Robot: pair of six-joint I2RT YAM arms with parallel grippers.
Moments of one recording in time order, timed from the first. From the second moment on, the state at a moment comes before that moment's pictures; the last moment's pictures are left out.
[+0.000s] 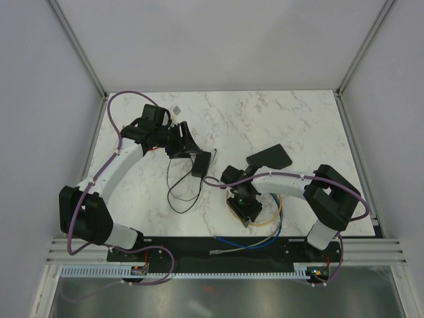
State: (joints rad) left arm -0.32 1.45 1.22 -0.66 0.50 -0.54; right arm 0.91 1.68 0.98 -0.86 -0.18 0.28
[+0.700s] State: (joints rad) left arm -0.33 1.50 1.27 -0.68 0.53 -0.57; right arm 0.78 1.63 1.11 -0.85 -0.18 0.31
